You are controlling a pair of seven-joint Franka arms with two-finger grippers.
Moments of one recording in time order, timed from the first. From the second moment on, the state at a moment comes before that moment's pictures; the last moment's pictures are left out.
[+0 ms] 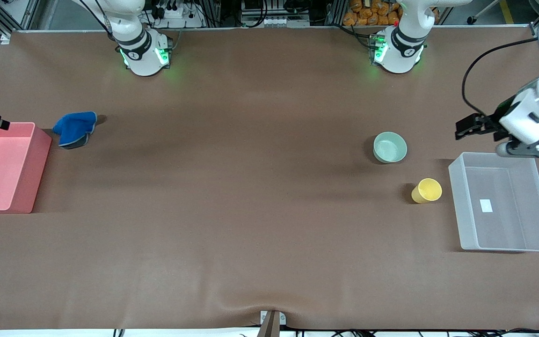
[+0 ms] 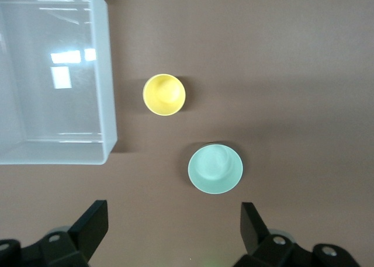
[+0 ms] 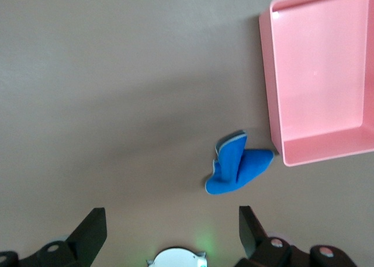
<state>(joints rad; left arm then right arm) -0.04 0.03 -0.04 -1.76 -0.02 1.69 -0.02 -0.29 0.12 -0.01 -1.56 0.00 1.43 -0.07</state>
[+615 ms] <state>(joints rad) -0.04 0.01 -0.12 -2.22 -0.02 2.15 -0.16 -0.42 0.31 -0.01 -1.76 0.00 1.55 -0.07</state>
